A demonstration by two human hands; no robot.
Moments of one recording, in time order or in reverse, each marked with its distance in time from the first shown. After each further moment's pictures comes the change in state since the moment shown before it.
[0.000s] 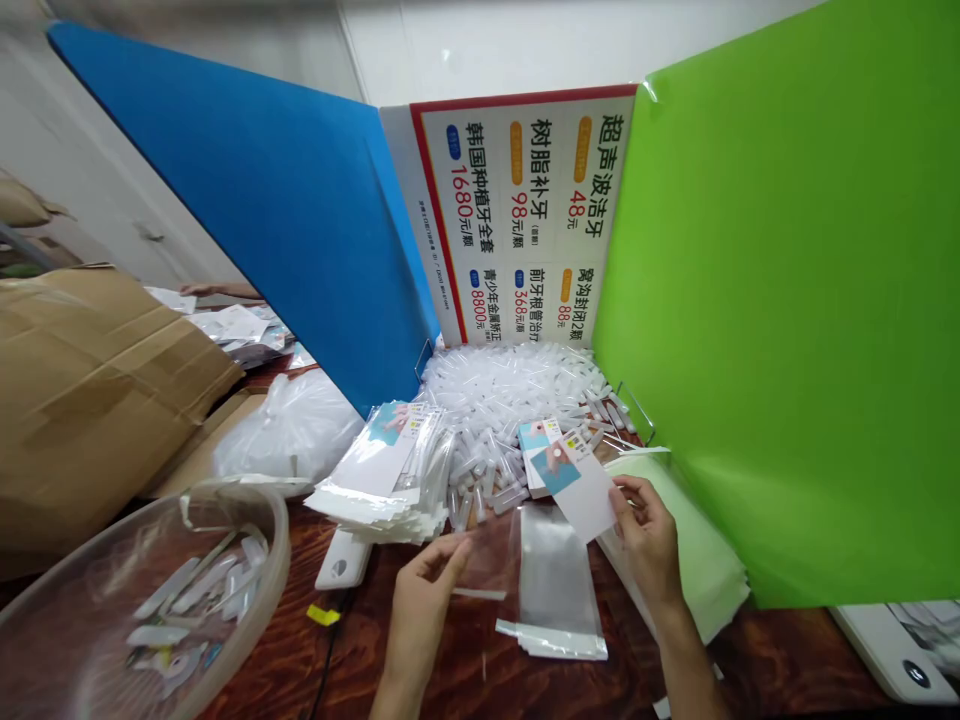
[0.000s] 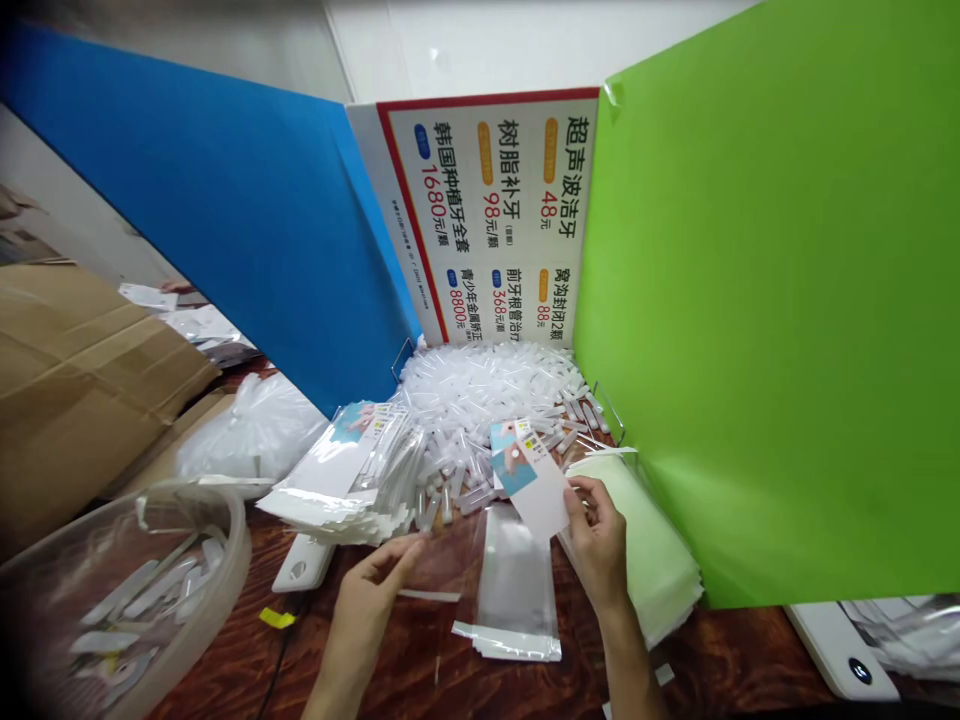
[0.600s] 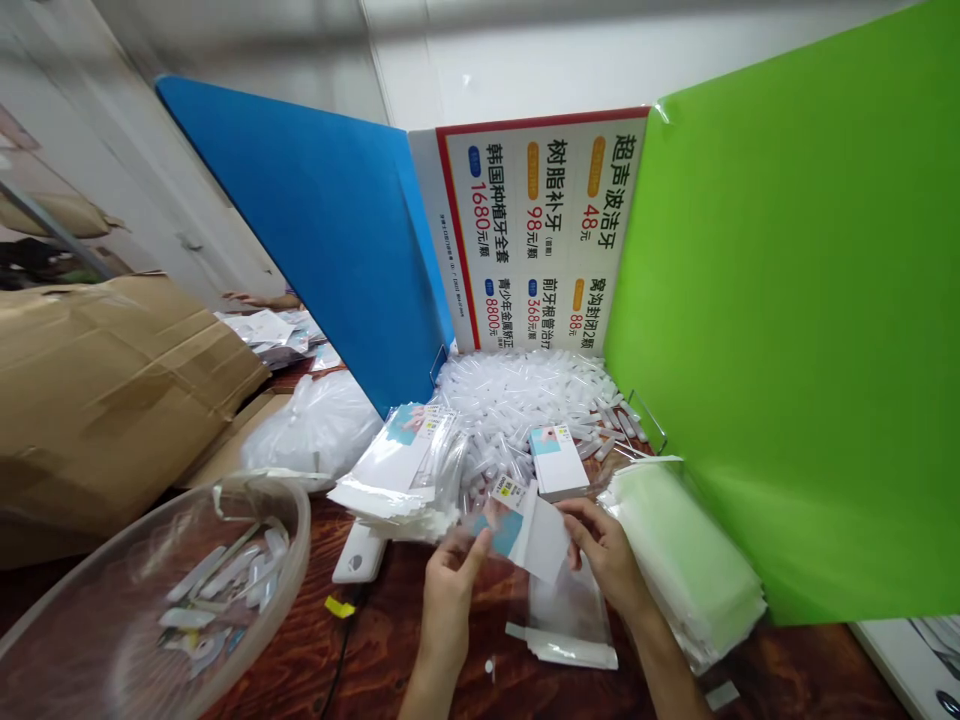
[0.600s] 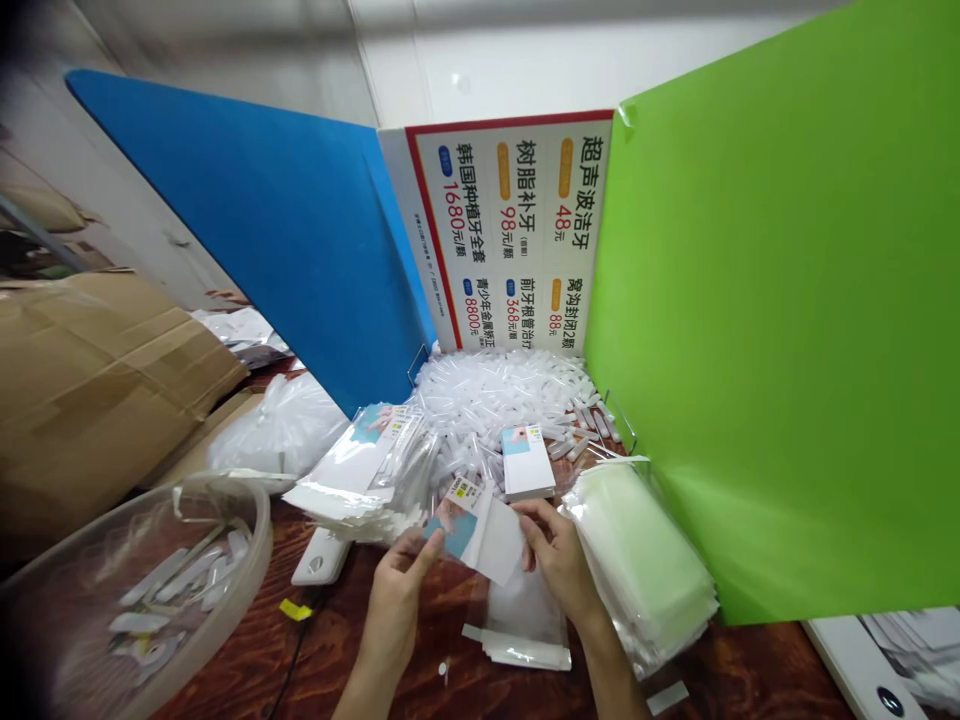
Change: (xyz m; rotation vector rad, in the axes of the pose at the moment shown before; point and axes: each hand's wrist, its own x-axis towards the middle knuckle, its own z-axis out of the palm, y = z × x) left_hand -0.008 0.012 0.028 -0.362 0.101 -0.091; right_hand -0.019 0.000 0.039 0.273 -0.521 0.141
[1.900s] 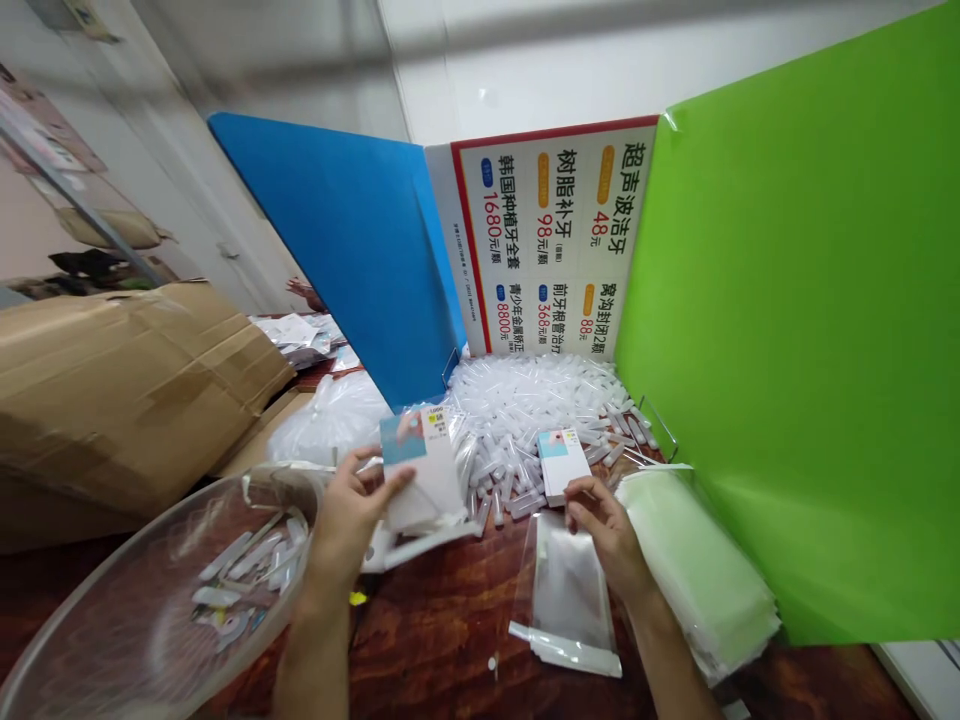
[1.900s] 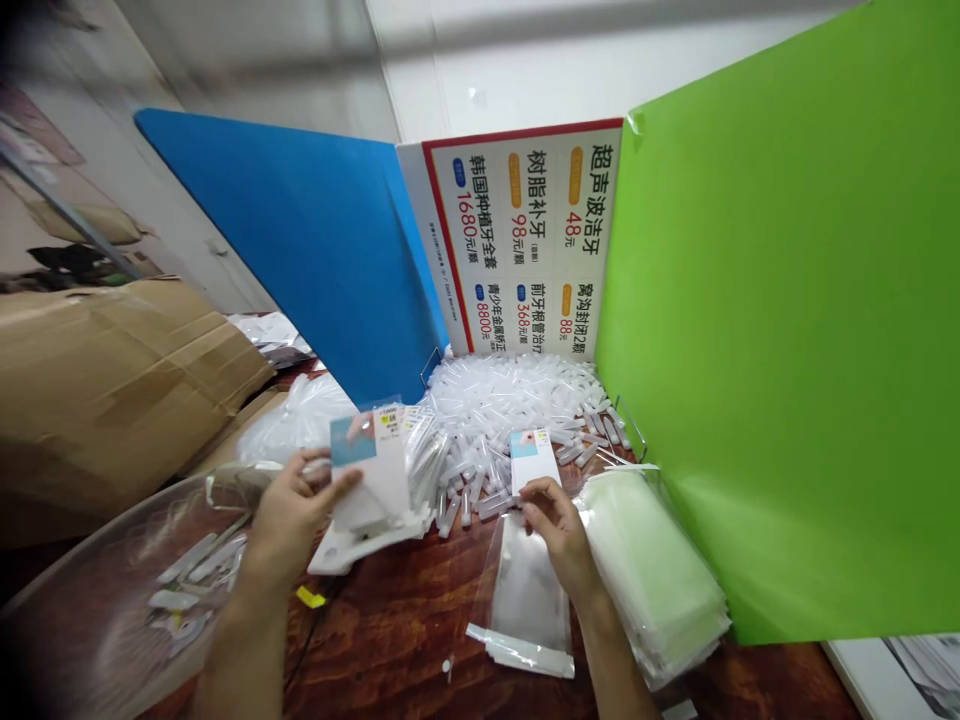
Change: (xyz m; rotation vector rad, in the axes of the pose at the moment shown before) left_hand 0.052 0.126 -0.054 0.409 0.109 0.236; right_hand 0.018 -0.012 -0.001 0.219 -0.013 -0.102
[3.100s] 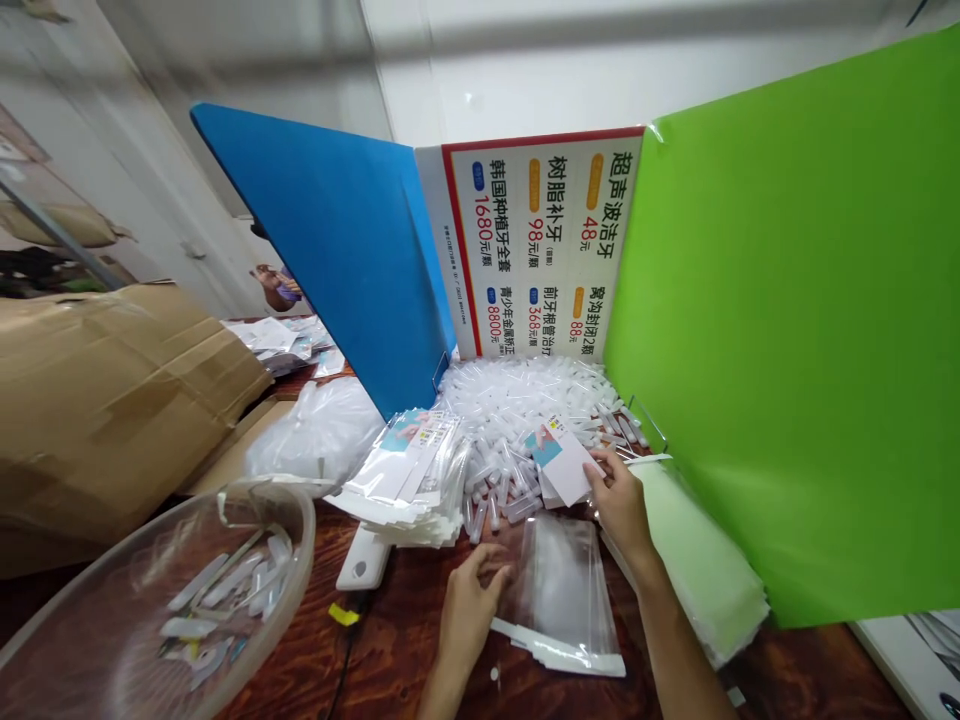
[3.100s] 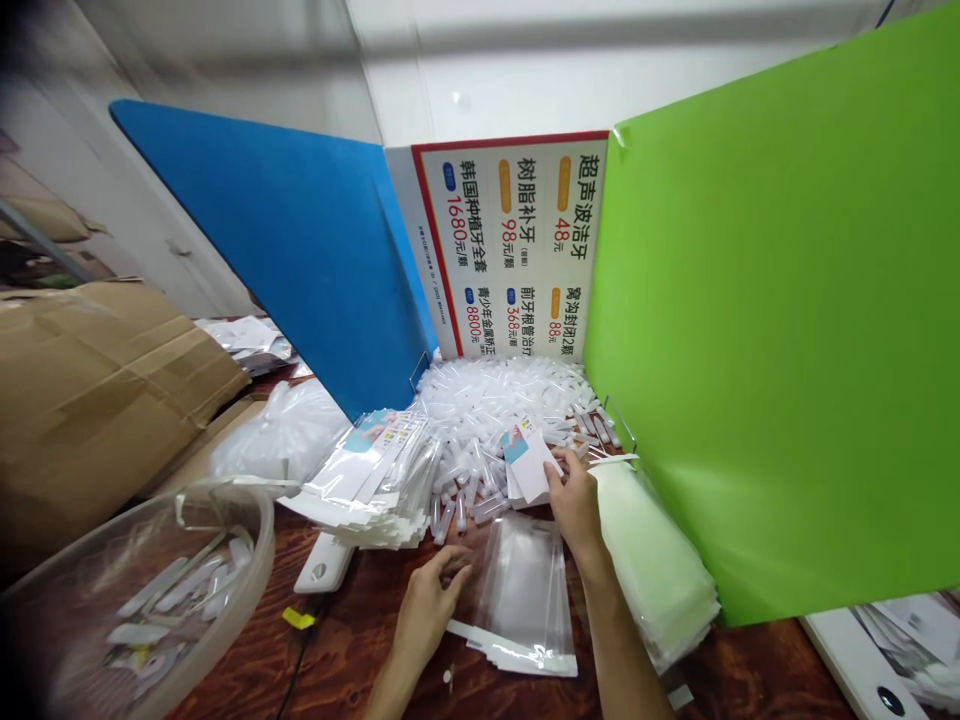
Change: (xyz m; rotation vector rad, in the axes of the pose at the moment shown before) left_hand -0.079 -0.123 0.091 0.062 -0.396 -0.041; right_hand 0.044 0.001 -0.025 -0.834 0.396 -0.042
